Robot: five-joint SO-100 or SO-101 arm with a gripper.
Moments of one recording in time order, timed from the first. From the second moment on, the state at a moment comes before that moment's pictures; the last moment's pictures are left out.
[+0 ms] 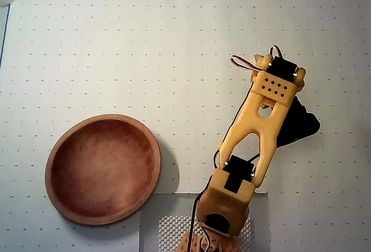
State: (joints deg) arm 23.4 80.9 75.5 86.7 -130.6
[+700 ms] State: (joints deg) arm 21.7 60.8 55.3 86.8 -126.9
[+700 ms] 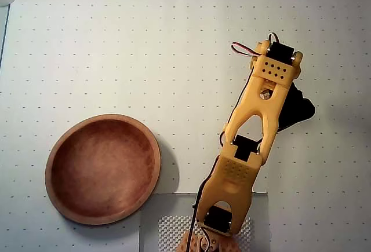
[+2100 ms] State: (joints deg) arm 20.9 49.4 41.8 97.3 -117.1
